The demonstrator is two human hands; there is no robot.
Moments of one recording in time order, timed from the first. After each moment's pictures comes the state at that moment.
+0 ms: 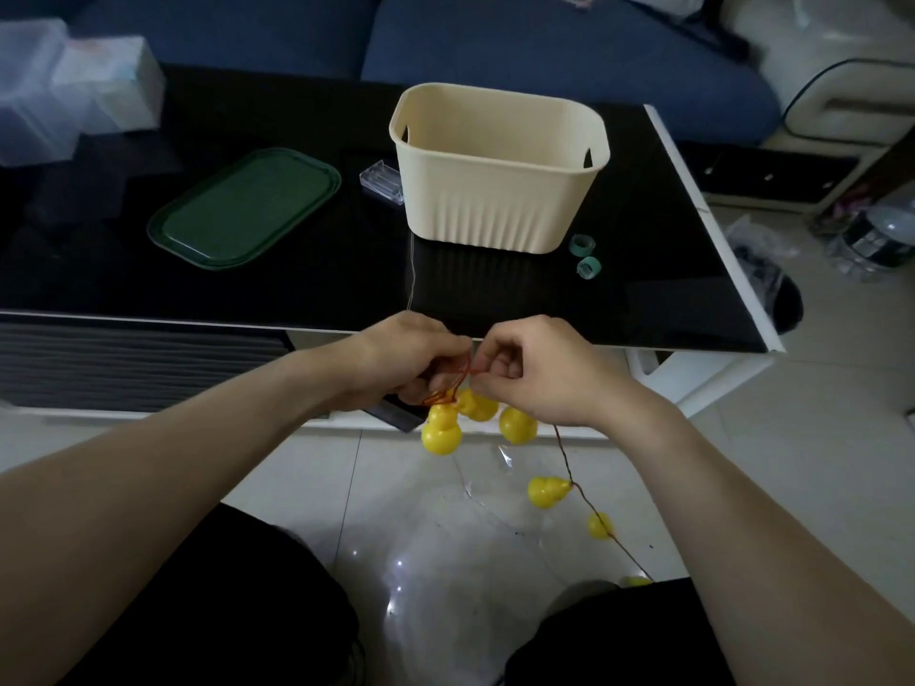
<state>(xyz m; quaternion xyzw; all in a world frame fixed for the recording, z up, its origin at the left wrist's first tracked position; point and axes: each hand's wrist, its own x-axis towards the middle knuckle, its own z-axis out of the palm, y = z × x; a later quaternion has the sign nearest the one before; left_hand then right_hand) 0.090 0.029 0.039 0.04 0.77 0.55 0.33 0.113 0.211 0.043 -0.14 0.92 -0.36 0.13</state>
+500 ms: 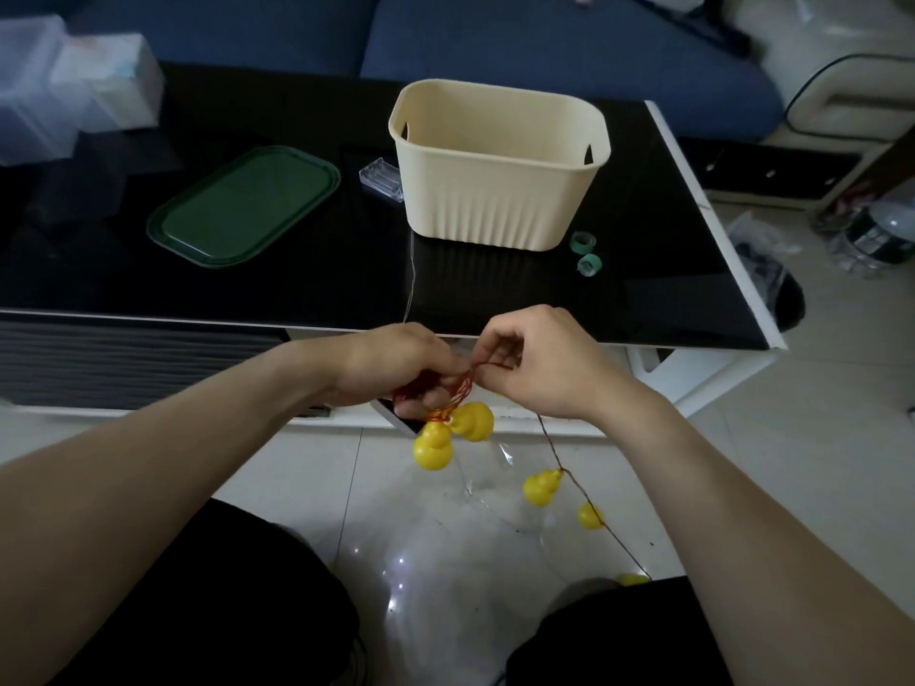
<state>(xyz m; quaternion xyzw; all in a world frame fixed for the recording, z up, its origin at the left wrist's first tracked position) 0.089 0.020 0.043 0.11 0.74 0.50 0.43 0.109 0.210 0.040 -0.16 0.92 -0.35 0.09</state>
